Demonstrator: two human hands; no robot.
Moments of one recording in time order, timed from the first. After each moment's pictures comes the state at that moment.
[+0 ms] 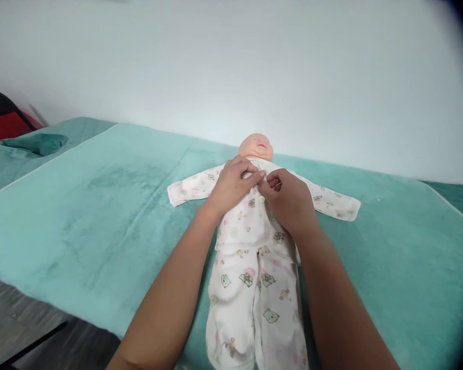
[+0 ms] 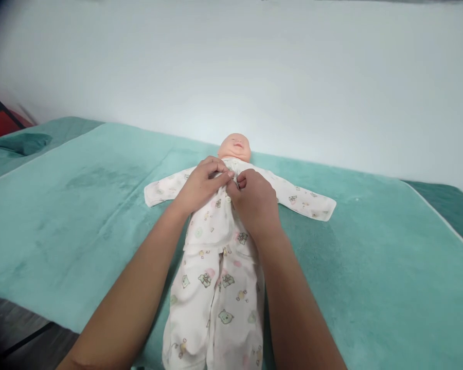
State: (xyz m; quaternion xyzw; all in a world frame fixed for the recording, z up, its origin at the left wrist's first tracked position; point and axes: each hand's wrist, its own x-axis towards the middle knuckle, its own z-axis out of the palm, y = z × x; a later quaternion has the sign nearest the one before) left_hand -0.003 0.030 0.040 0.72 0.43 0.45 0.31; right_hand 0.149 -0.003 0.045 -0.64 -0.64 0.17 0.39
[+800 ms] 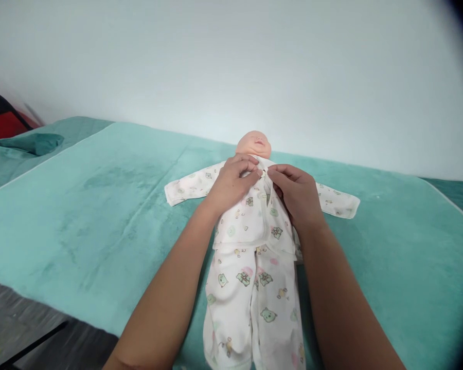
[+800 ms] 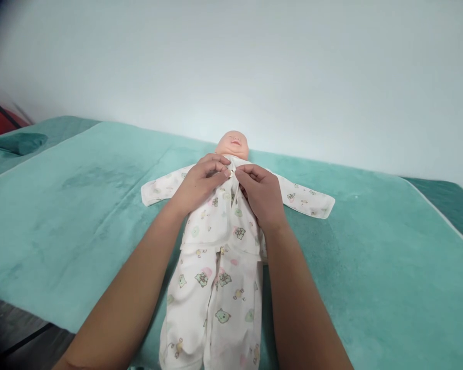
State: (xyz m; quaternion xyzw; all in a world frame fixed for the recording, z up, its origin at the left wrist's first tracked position) left_hand 0.001 0.026 0.044 0.70 0.42 0.46 0.34; right_hand 0.162 0.007 0.040 -0.51 -0.51 0.41 0.56
